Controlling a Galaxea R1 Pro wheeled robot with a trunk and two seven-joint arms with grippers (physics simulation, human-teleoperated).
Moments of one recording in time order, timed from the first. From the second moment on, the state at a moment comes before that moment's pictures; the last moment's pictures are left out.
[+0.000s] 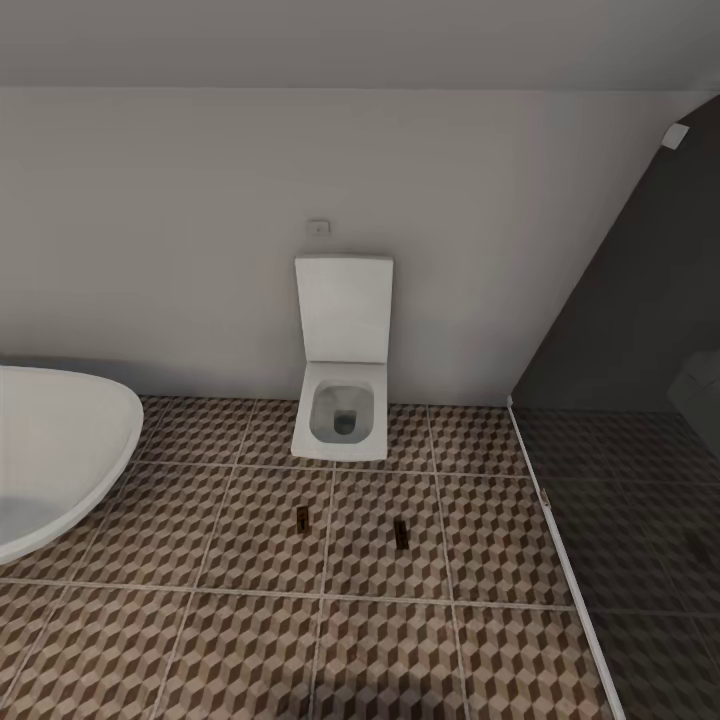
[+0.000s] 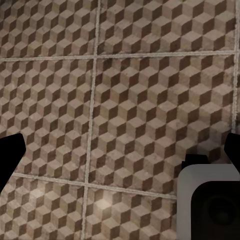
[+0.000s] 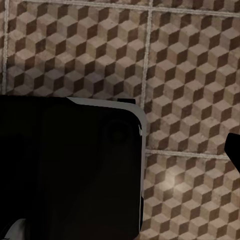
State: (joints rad) left arm -0.31 0.11 -0.39 0.07 0.38 -0.72 0.14; right arm -0.14 -0.05 0.04 -0.02 -0.03 -0.67 0.06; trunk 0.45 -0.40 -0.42
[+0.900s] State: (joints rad) left arm -0.31 0.11 -0.39 0.07 0.38 -0.72 0.14; right arm -0.14 -0.05 0.04 -0.02 -0.03 -0.67 0.06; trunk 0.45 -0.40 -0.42
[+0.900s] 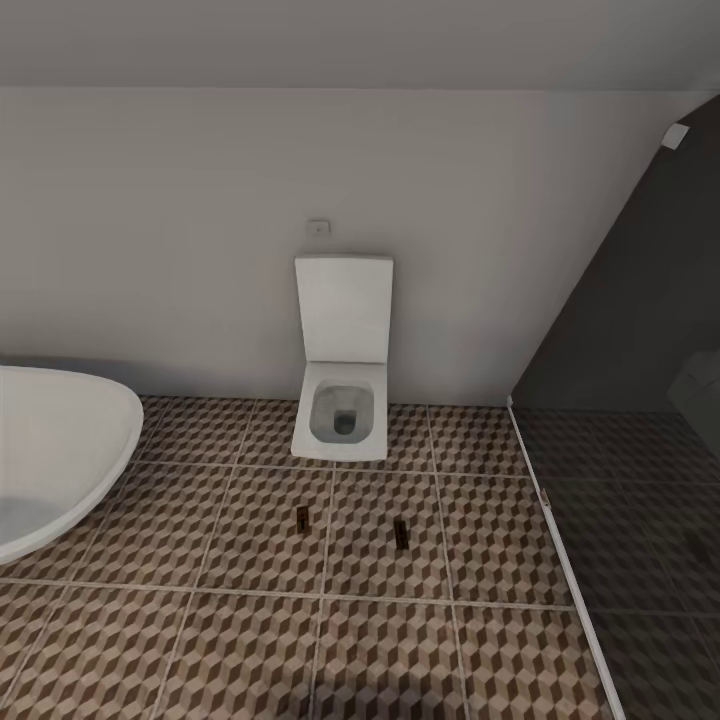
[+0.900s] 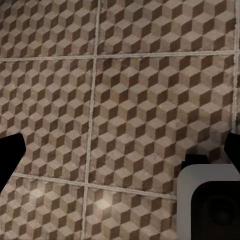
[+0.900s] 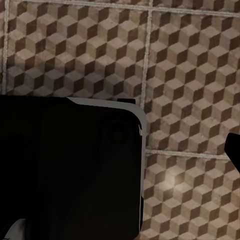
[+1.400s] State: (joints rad) left arm -0.31 0.11 -0.39 0.07 0.38 -0.72 0.14; right arm -0.14 -0.05 0.04 -0.02 -0.03 -0.67 0.06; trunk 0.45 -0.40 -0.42
